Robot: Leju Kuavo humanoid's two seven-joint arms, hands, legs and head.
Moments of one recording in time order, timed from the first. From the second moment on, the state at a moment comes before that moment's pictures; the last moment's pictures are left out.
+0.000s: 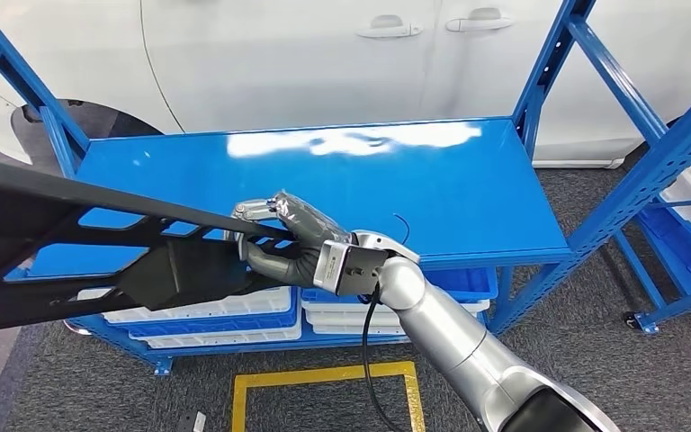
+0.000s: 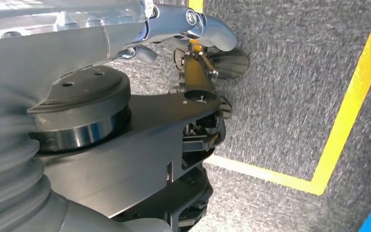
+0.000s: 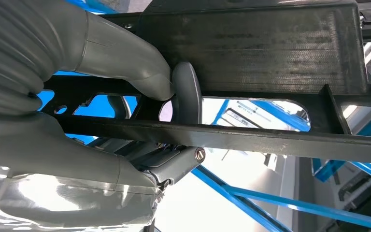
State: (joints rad) left arm -0.16 -0.17 0.55 -0.20 -0.20 0.06 -0.06; right arm -0.69 0.08 0.68 -1.29 0.16 0.23 -0.49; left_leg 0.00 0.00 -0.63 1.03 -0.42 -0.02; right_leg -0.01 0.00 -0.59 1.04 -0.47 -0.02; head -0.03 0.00
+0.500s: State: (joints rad) left arm -0.16 -0.17 0.55 -0.20 -0.20 0.05 -0.06; right arm -0.69 0.08 0.68 -1.31 0.18 0.21 -0.48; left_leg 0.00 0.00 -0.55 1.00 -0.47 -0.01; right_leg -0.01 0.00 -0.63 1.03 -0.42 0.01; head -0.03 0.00
